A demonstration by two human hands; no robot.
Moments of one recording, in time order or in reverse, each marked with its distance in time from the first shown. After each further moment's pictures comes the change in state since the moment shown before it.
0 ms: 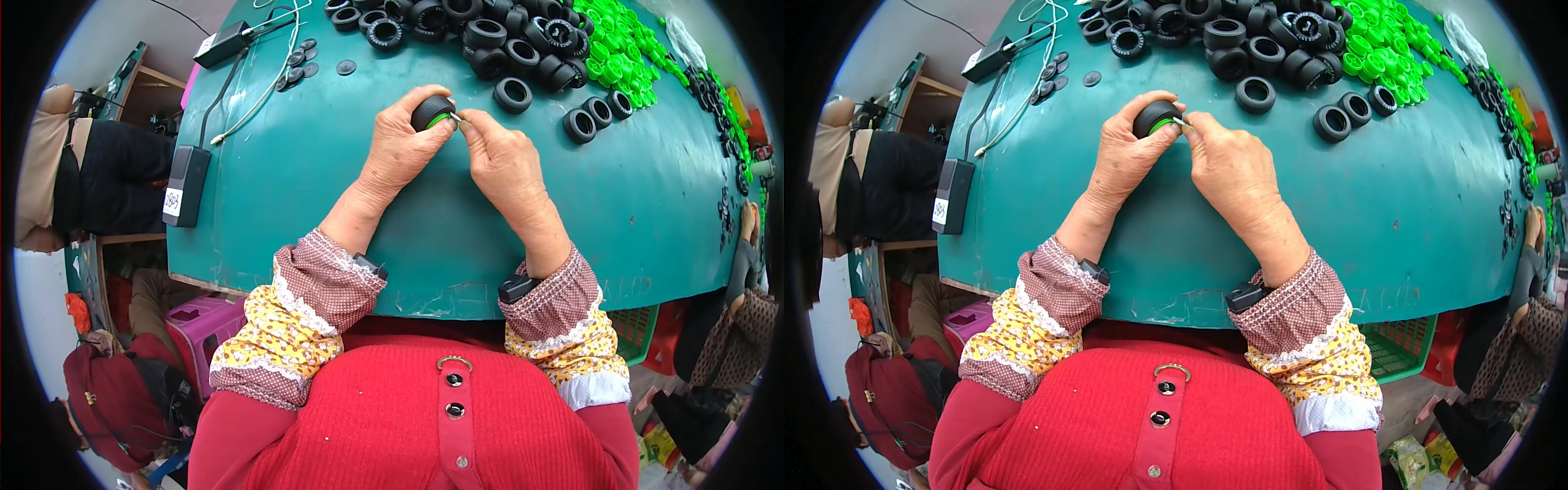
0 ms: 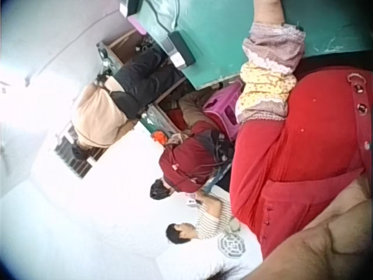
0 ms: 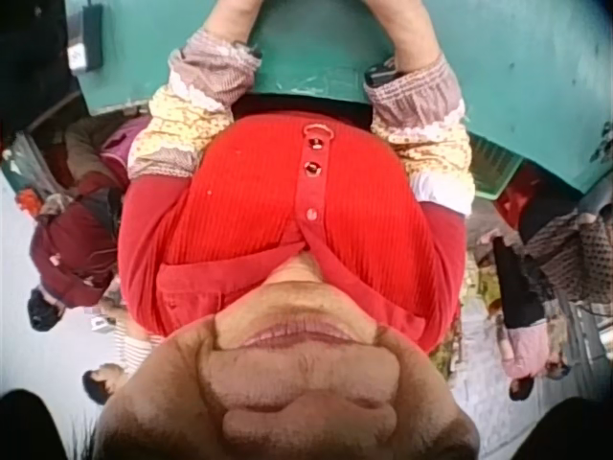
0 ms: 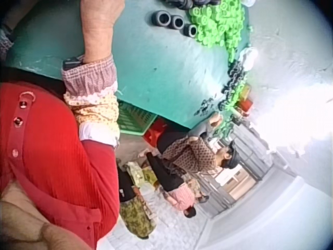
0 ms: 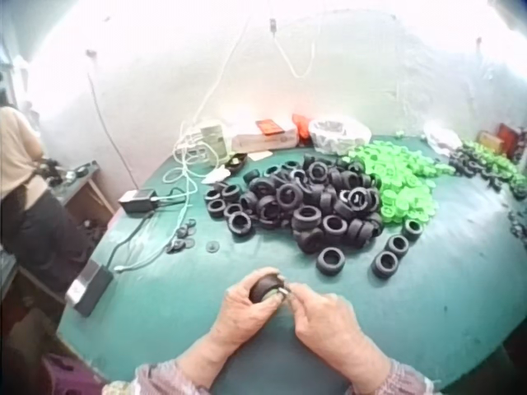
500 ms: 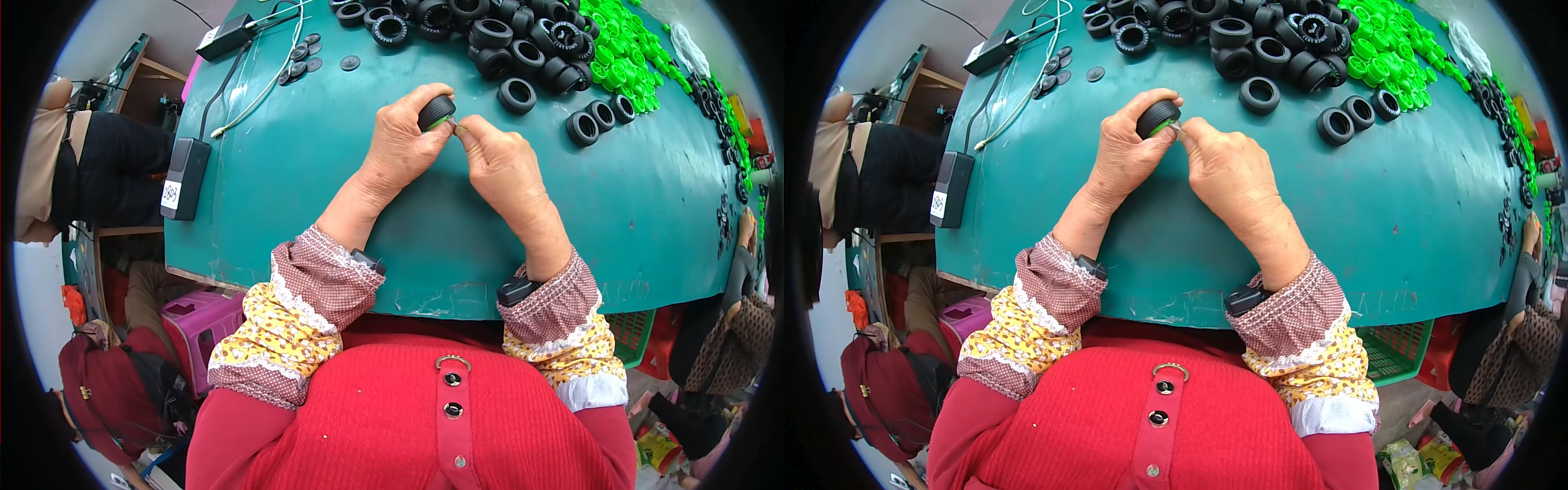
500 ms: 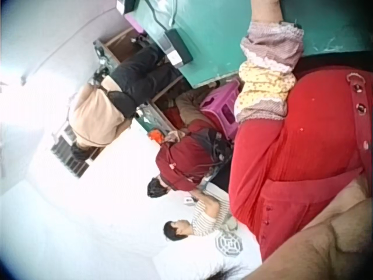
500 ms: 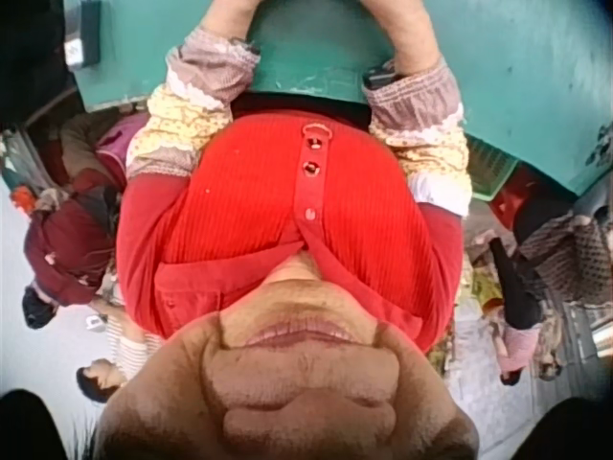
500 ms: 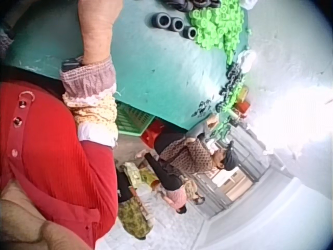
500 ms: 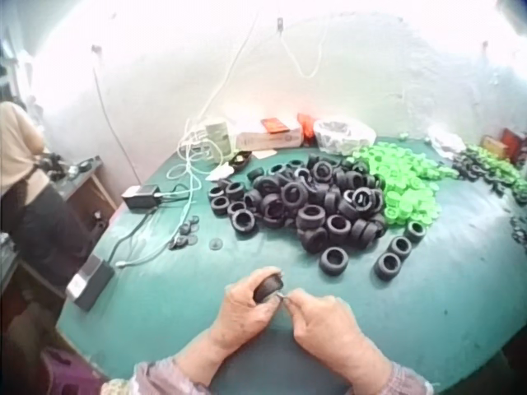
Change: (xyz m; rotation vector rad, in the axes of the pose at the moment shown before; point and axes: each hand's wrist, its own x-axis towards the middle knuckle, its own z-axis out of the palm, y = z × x) left_hand -0.001 0.005 -0.004 0.272 0.013 0.165; right_hand -0.001 -0.004 -0.004 0.001 -0.097 -0.018
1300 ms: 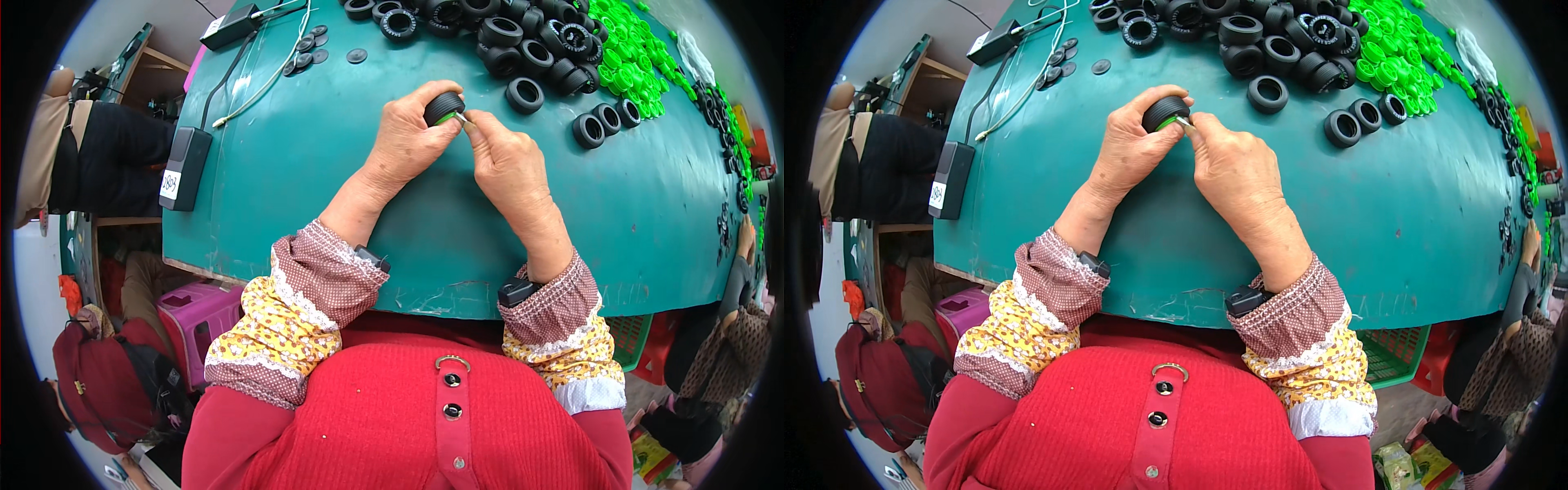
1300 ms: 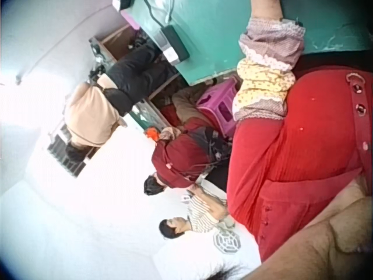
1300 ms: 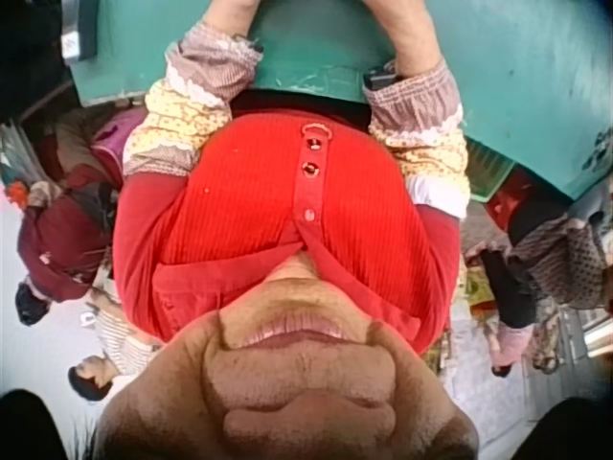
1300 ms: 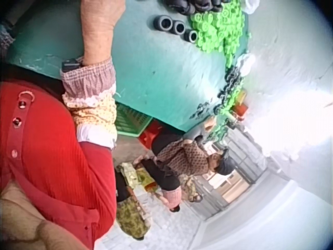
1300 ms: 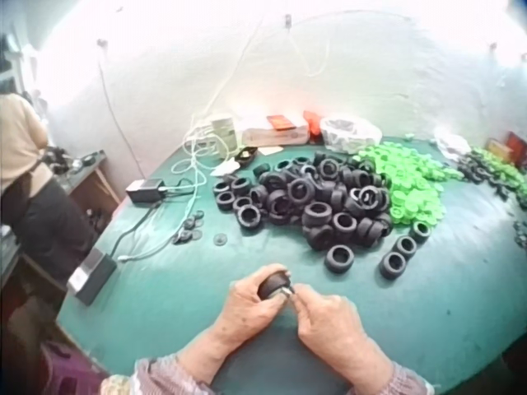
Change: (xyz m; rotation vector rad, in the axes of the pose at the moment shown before) left_hand -0.003 -0.004 0.000 -0.160 -0.035 -0.134; right_hand -0.002 -0.002 0.005 -0.030 0.063 -0.016
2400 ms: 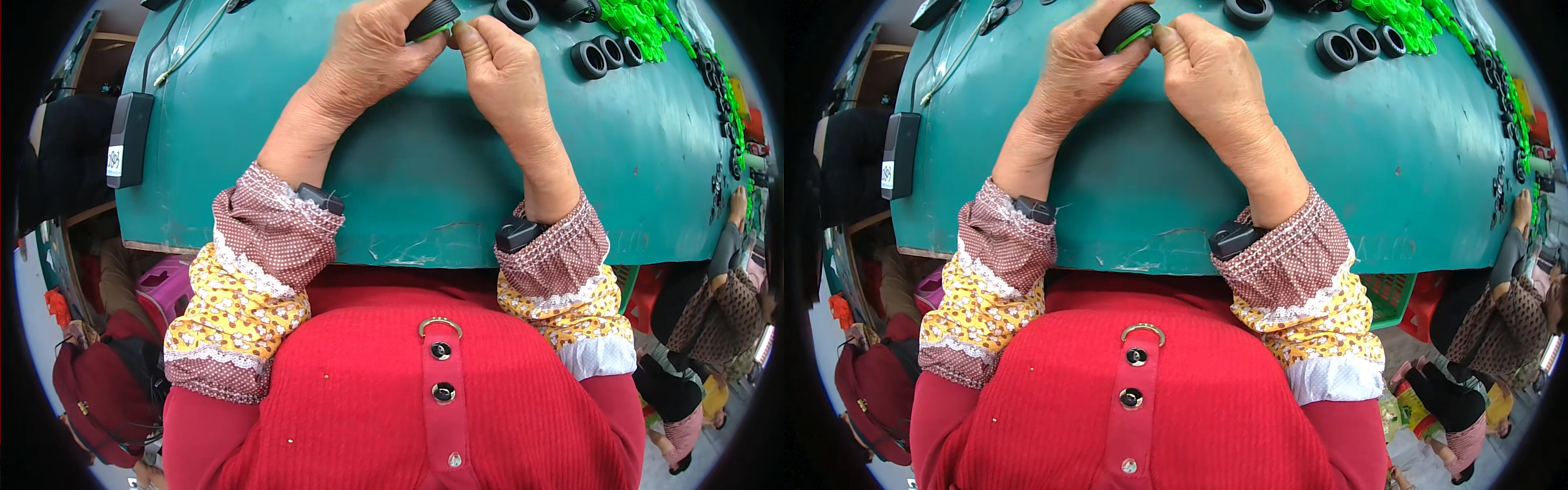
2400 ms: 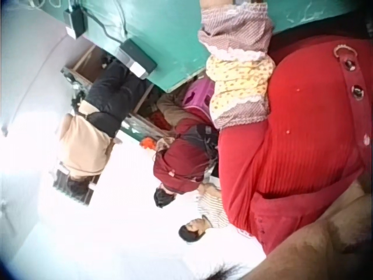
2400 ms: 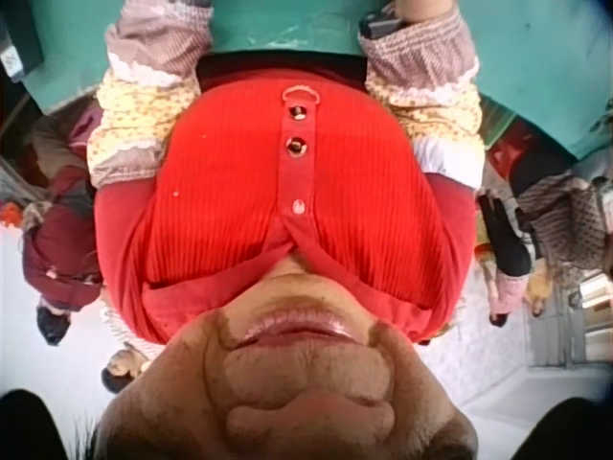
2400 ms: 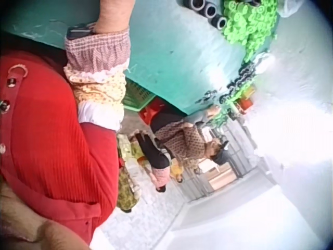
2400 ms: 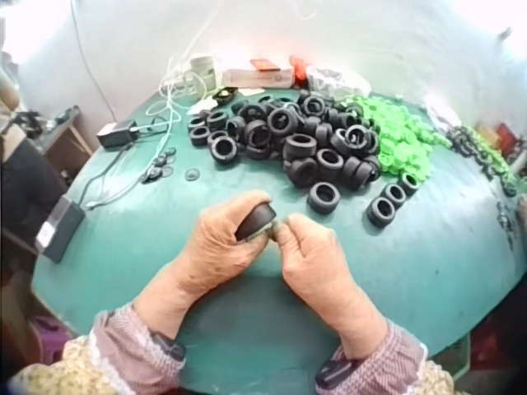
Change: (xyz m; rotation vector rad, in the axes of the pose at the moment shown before) left_hand 0.009 0.004 -0.005 0.271 0.027 0.461; right_hand 0.002 0.013 0.011 0.241 0.030 0.083
